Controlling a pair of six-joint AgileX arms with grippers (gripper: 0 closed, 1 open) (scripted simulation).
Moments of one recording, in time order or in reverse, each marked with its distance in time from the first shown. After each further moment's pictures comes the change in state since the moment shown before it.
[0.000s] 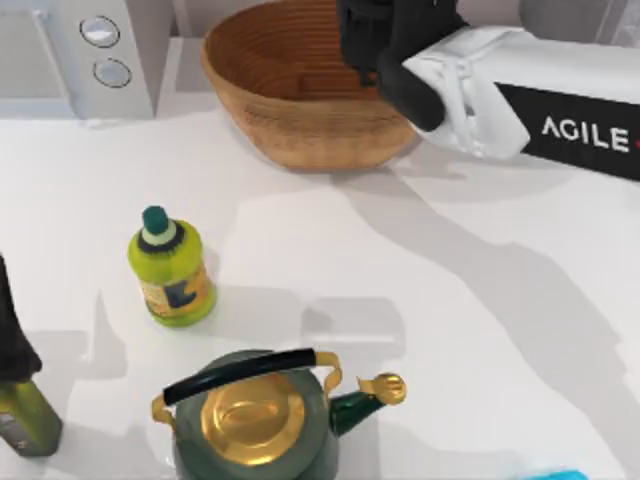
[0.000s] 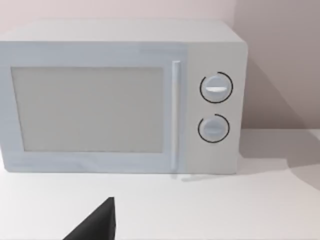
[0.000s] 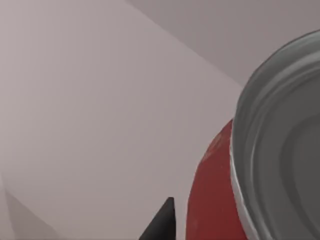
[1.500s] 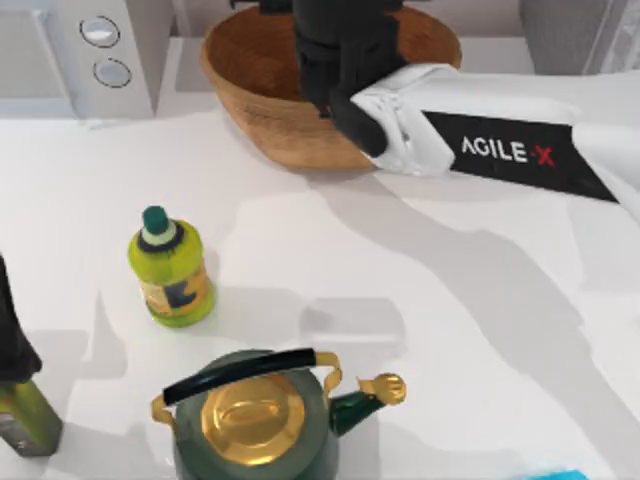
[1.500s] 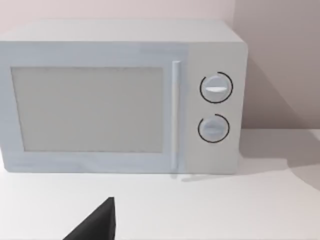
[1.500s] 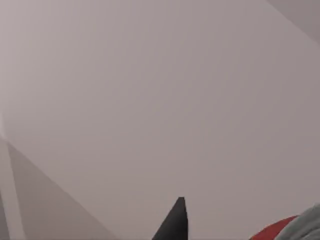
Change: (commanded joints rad) left arm 0.000 0.000 0.000 0.000 0.000 0.000; right arm -0.006 0.223 0.129 0.045 0.000 0.008
